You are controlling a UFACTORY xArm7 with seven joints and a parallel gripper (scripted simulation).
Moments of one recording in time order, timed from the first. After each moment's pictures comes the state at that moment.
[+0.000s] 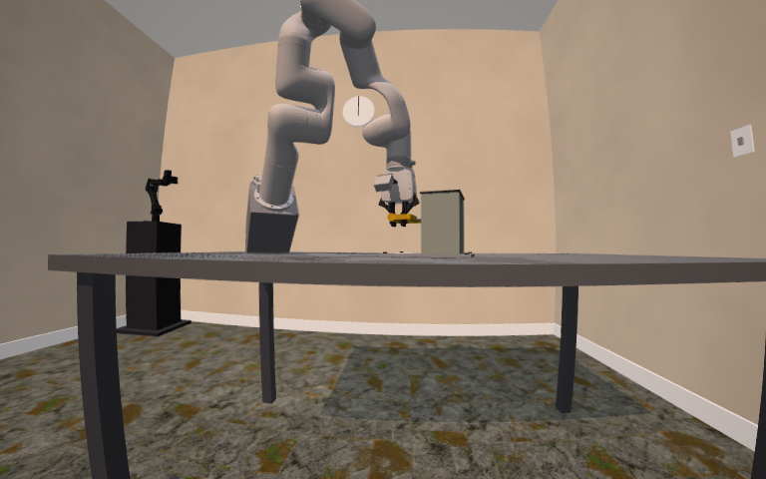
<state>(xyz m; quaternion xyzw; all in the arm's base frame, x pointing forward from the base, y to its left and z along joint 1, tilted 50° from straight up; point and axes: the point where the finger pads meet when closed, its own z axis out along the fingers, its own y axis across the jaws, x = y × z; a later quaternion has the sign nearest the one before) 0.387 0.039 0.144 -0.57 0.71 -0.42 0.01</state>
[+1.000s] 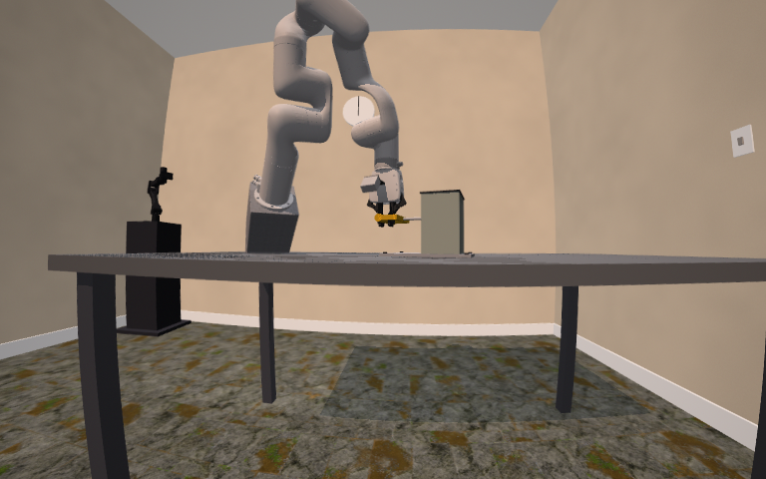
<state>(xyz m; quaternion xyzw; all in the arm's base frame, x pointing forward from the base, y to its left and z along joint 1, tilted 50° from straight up) 0.356 0.039 0.121 -0.57 0.71 -0.42 0.01</state>
